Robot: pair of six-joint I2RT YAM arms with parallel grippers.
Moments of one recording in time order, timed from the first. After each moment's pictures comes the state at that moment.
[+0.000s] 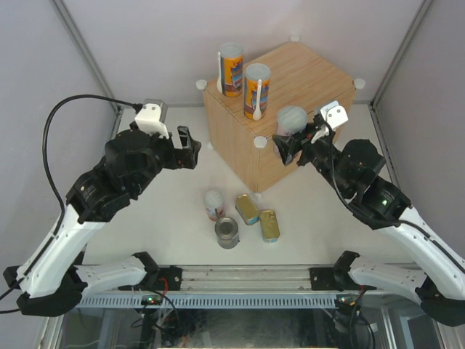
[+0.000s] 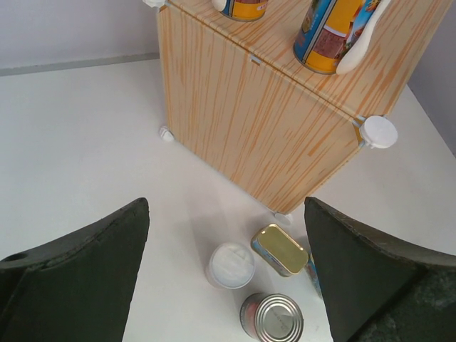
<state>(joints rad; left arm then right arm) -0.81 1.03 1.54 -0.80 -0.44 -0.31 0.83 0.92 1.25 -0.31 0.27 0.00</state>
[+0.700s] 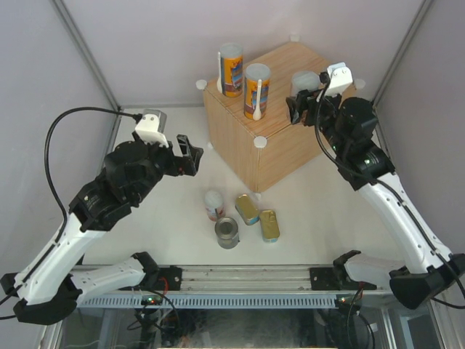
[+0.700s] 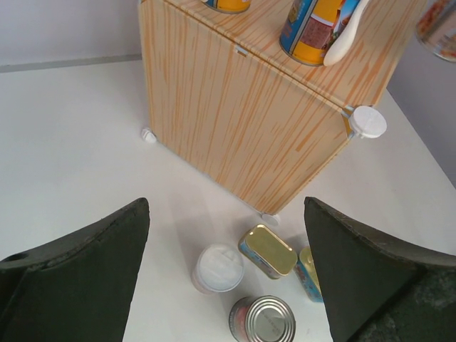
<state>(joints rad) -0.81 0.93 1.38 -0.69 -0.41 -0.33 0.45 1.15 1.37 -0.21 0.12 0.00</state>
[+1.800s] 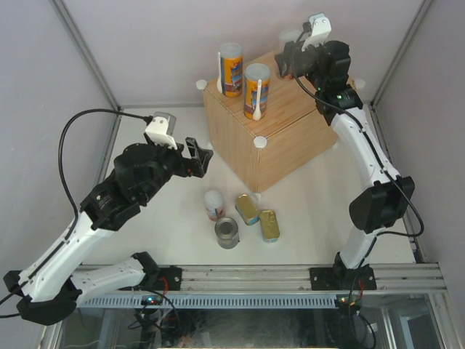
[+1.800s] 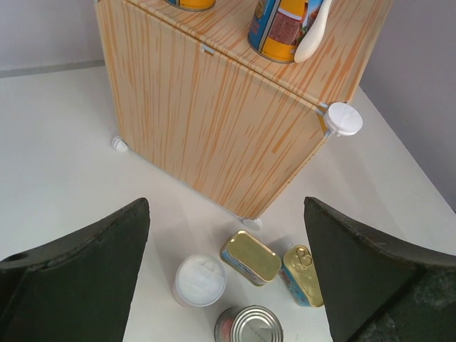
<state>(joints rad) -0.81 0.92 1.27 -0.55 -0.33 -0.33 0.27 1.74 1.89 -0.12 -0.12 0.00</state>
